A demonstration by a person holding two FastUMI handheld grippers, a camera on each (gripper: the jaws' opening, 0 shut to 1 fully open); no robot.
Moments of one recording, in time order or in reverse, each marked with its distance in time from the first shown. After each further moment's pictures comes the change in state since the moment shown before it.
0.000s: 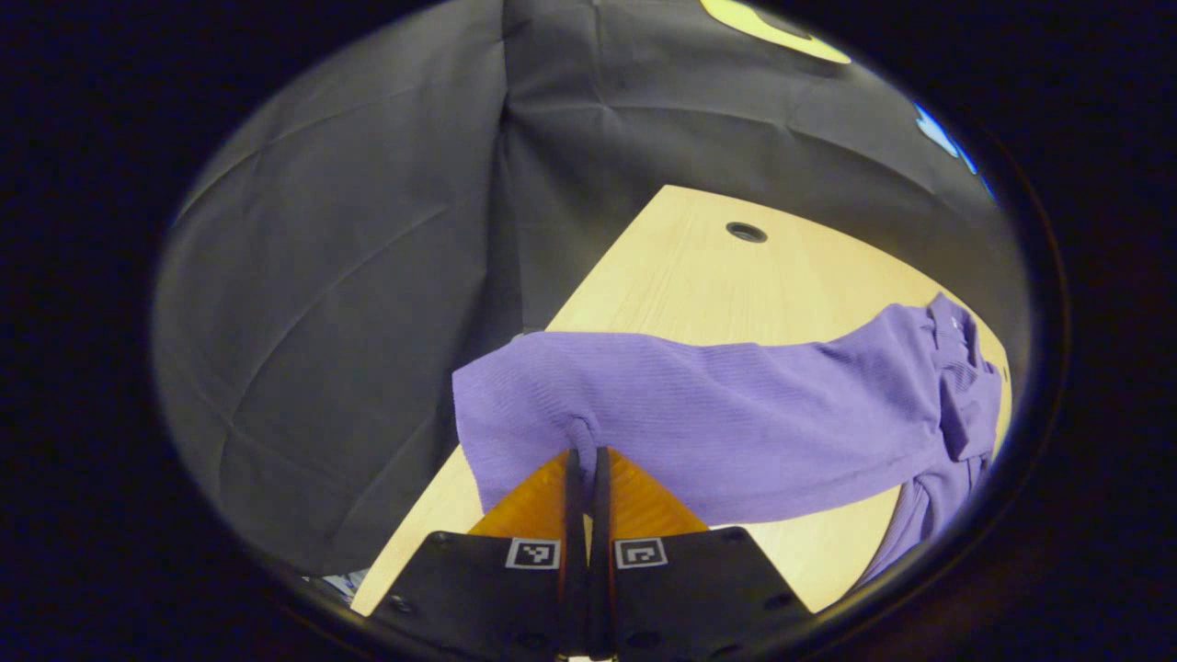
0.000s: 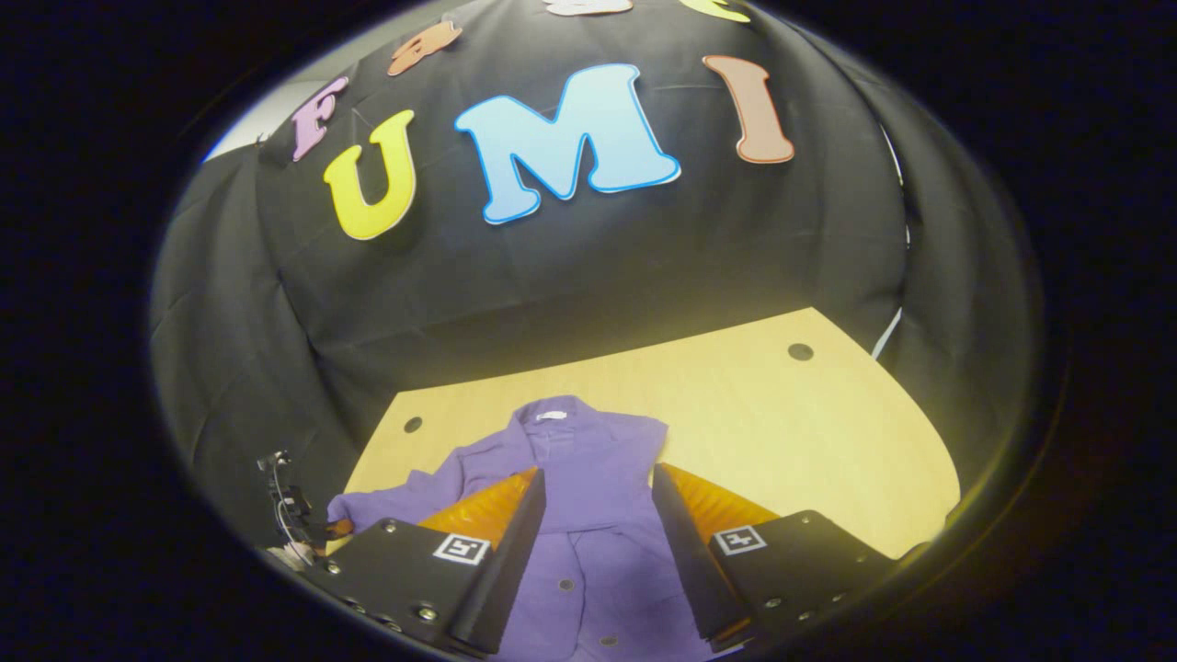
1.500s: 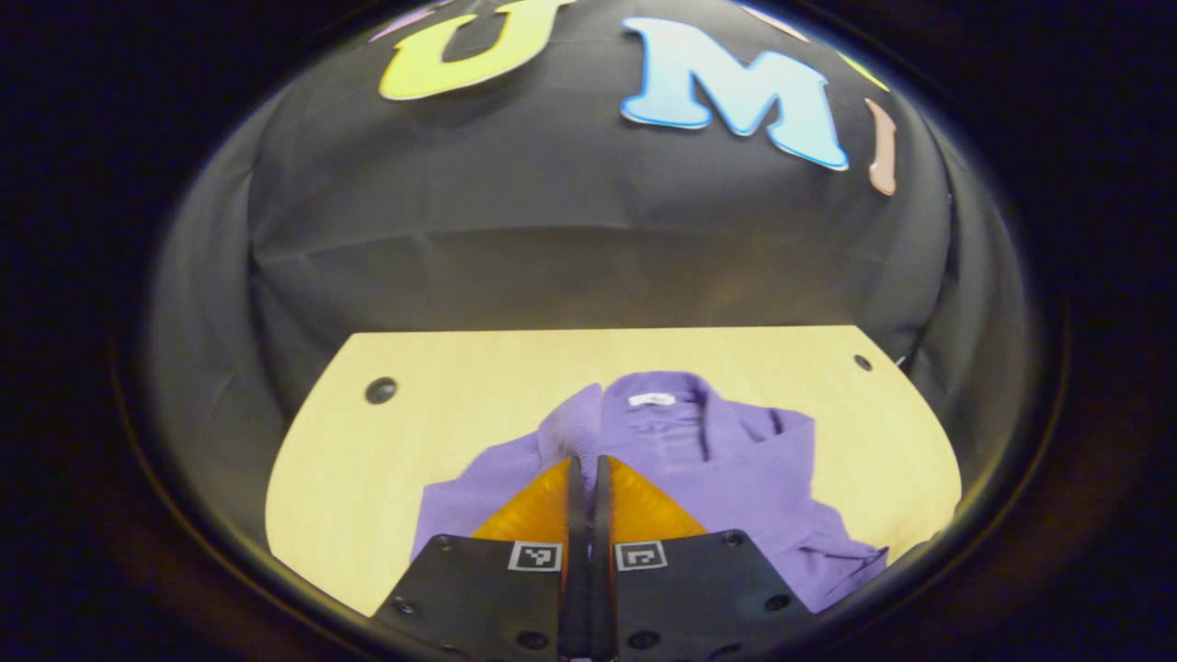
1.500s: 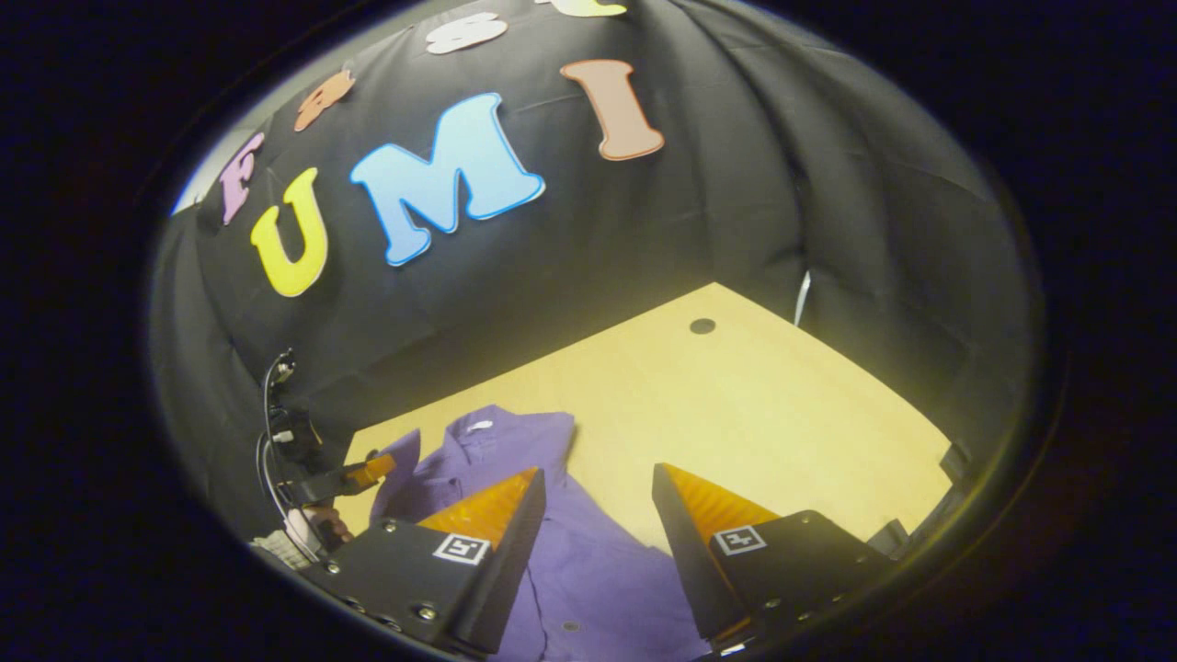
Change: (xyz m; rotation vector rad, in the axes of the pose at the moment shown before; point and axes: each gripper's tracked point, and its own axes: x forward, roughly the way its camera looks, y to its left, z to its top) left arm -0.144 -0.444 0.082 0.345 -0.219 -0.560; right arm -0.067 -0.112 -0.037 0.224 -0.038 -0.170
